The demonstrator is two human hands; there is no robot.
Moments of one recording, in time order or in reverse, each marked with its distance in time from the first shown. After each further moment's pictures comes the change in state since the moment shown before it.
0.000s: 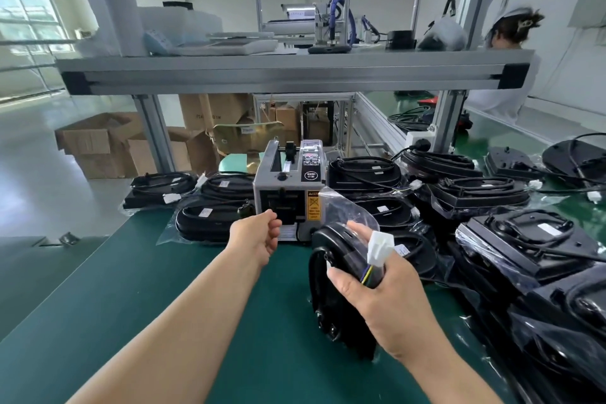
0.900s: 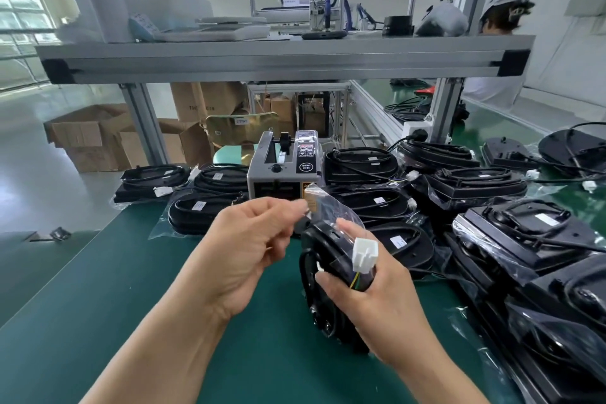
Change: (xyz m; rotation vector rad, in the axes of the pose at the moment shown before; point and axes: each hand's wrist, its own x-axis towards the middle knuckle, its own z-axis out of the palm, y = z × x) left_hand -0.153 0.024 -0.027 0.115 -0.532 0.353; right_hand -0.003 0.007 0.007 -0.074 0.015 -0.078
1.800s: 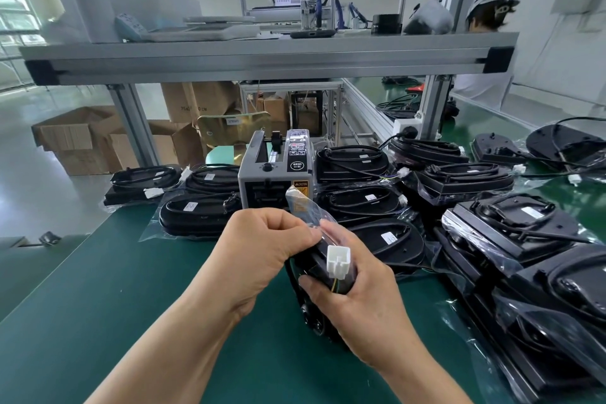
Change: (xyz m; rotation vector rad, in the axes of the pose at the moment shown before) left_hand 0.001 -0.011 0.019 0.337 0.087 0.078; right_hand -0.005 -0.008 0.006 0.002 -0.019 -0.085
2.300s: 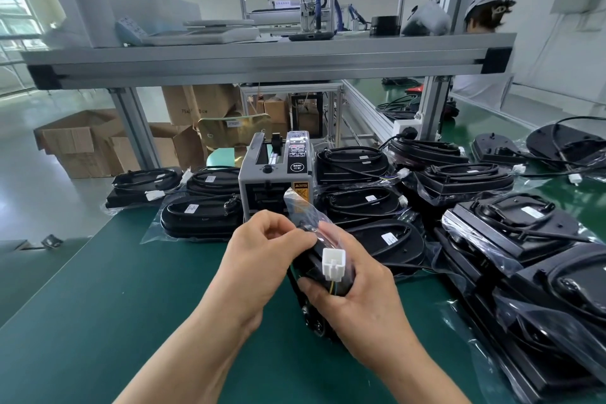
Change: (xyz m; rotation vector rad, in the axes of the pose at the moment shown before) left_hand -0.002 -0.015 0.006 0.030 0.130 -0.091; right_hand 0.000 0.003 0.002 -0.067 -0.005 -0.002
